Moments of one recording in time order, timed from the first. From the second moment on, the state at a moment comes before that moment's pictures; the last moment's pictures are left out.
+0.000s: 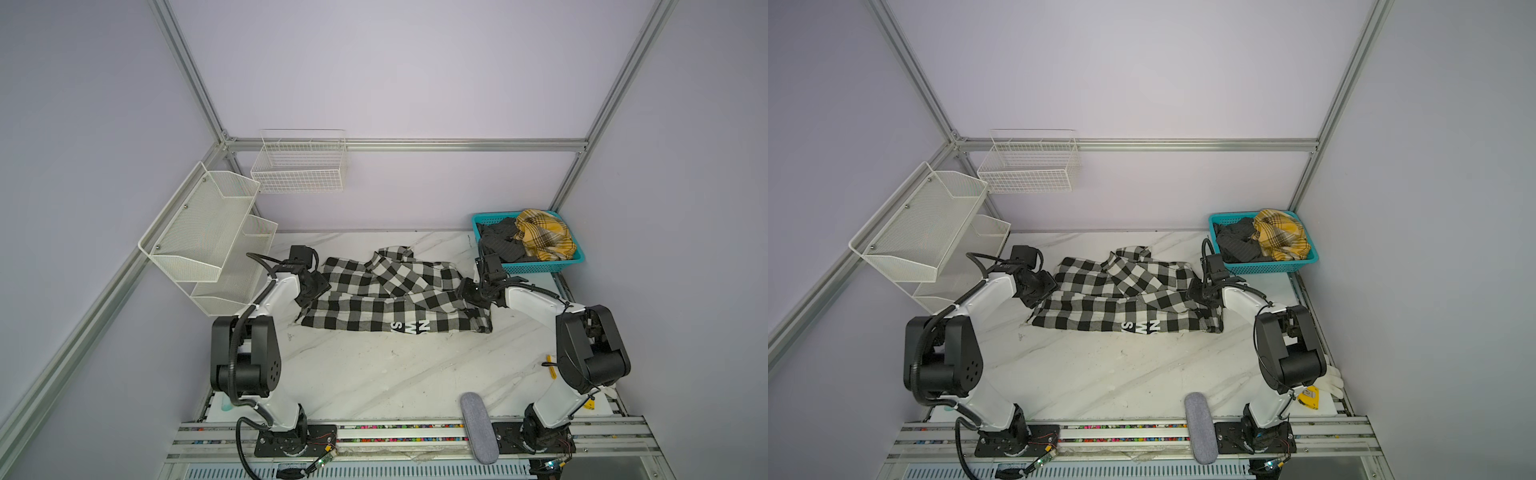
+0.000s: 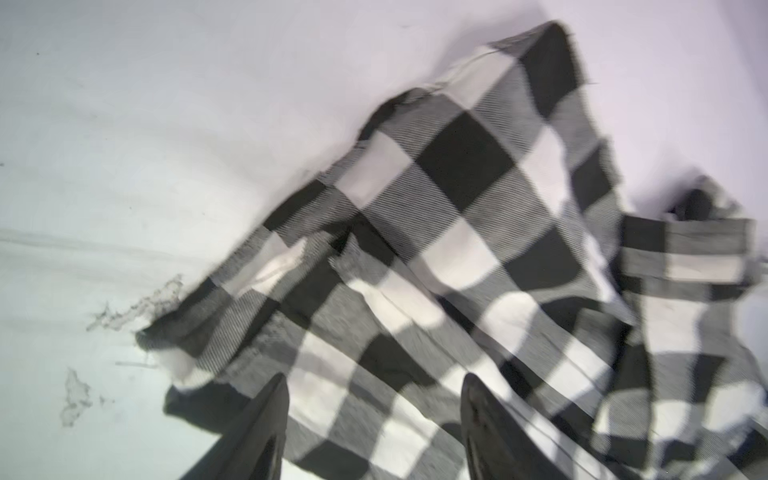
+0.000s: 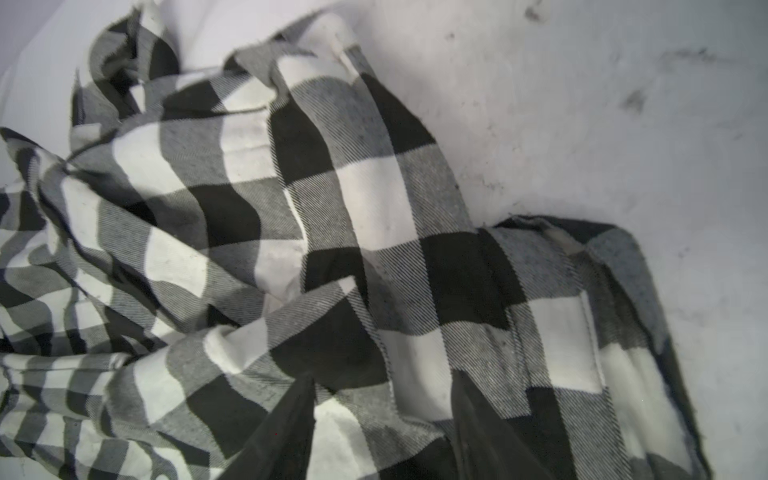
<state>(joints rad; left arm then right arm) -0.03 1.62 1.20 -0.66 0.00 -0.74 0.29 1.68 1.10 -0.37 -0.10 0.59</state>
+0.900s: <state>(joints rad) -0.02 1.69 0.99 -0.60 0.04 -0.75 0.57 2.43 2.18 -0.60 -0.11 0.33</state>
